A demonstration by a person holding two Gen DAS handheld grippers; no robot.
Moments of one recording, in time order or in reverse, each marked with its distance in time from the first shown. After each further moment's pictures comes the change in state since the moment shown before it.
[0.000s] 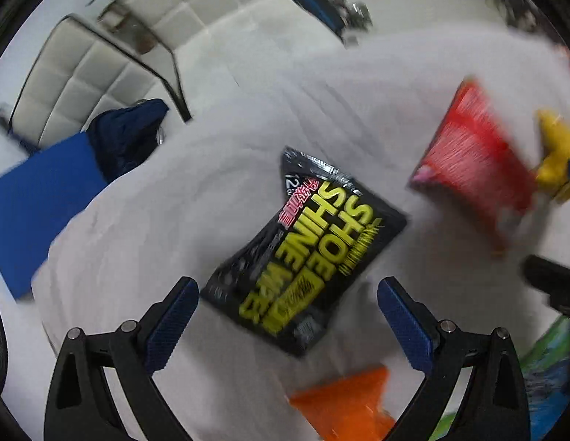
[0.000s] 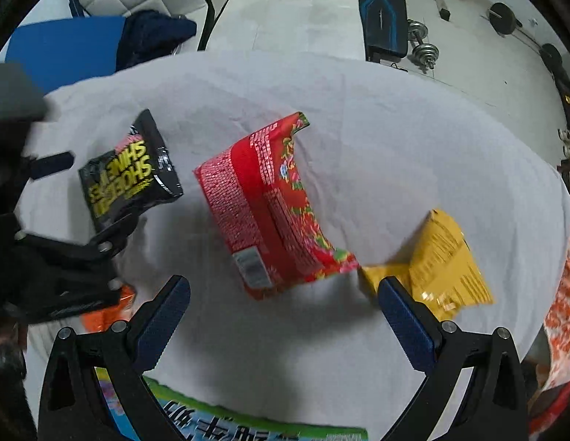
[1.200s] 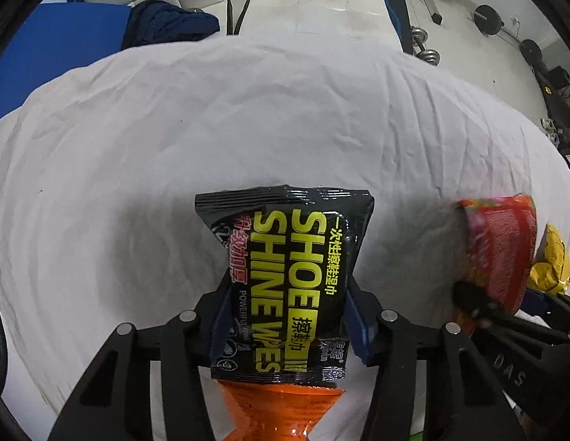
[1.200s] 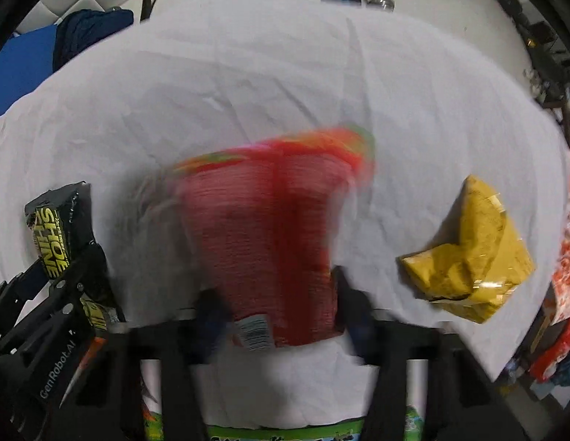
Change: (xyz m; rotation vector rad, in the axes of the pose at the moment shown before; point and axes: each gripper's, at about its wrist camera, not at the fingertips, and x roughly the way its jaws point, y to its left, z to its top) left arm 0.000 0.020 -0.034 -0.544 0.031 -0.215; right arm 0.035 0.020 0.024 0.198 0.106 -0.143
